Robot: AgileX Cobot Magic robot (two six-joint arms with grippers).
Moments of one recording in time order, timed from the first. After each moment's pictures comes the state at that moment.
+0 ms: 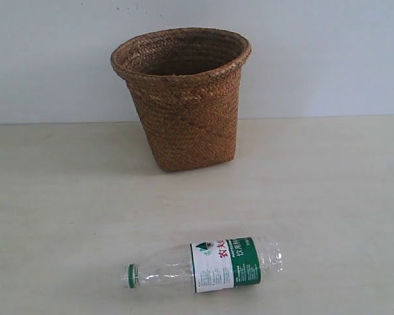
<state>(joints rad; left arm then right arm) -0.07 0.75 -0.63 0.10 0.05 -0.19 0.03 0.73 -0.60 -0.17 -0.11 0.21</state>
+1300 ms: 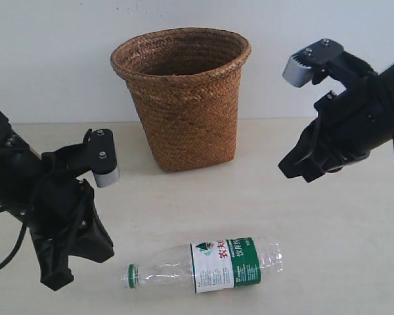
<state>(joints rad) -0.41 1.57 -0.93 -0.49 0.84 1.17 0.27 1.45 -1.05 0.62 0.85 -0.97</state>
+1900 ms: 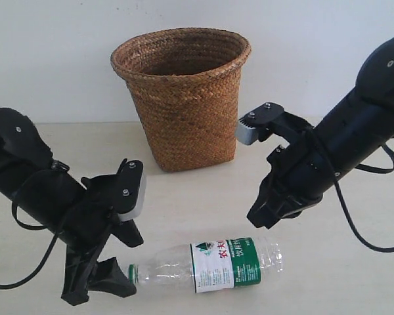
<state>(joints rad) -0.41 1.76 -0.93 -0.70 0.73 1.67 0.38 1.65 -1.05 0.64 0.84 -0.97</state>
